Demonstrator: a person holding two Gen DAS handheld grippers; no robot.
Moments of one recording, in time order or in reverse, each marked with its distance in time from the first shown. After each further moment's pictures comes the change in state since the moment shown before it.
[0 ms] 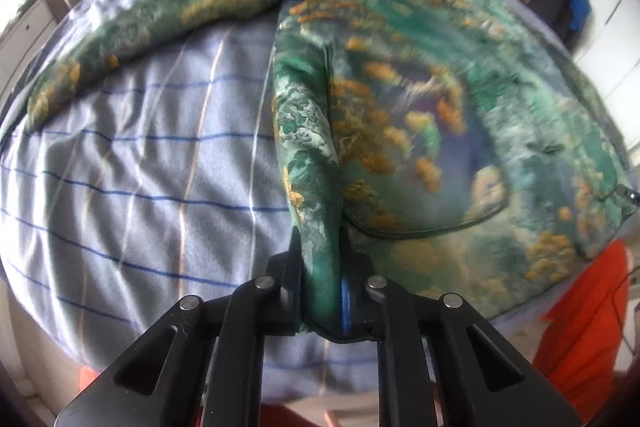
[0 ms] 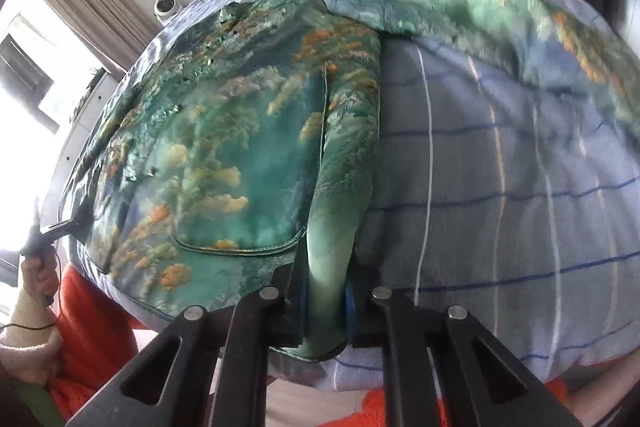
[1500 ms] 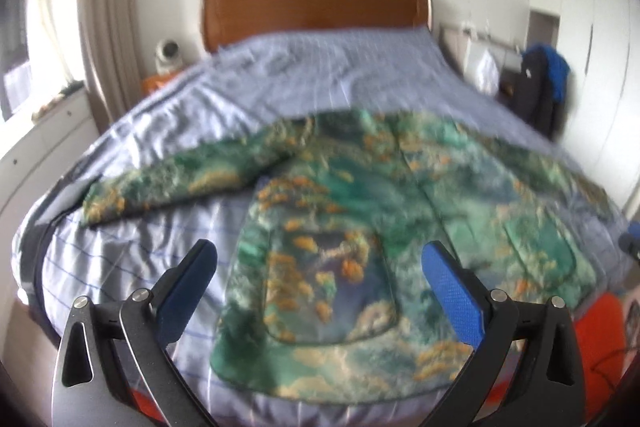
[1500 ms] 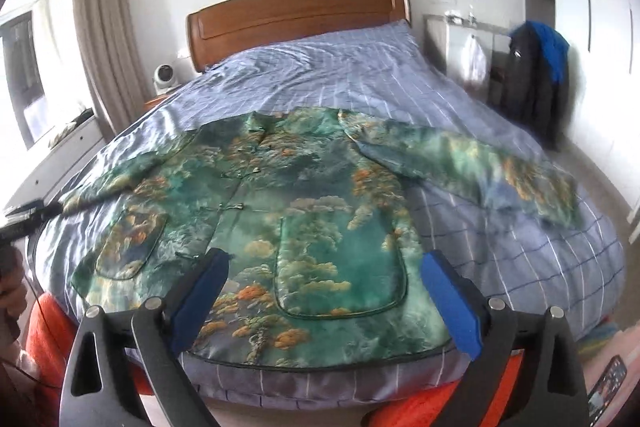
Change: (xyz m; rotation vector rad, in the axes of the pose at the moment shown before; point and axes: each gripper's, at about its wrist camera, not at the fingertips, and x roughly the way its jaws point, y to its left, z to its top) left arm -0.102 -0.072 -0.003 0.033 -0.537 0.116; right arm -0.083 0.141 -0.030 -0.133 -0.451 -0.227
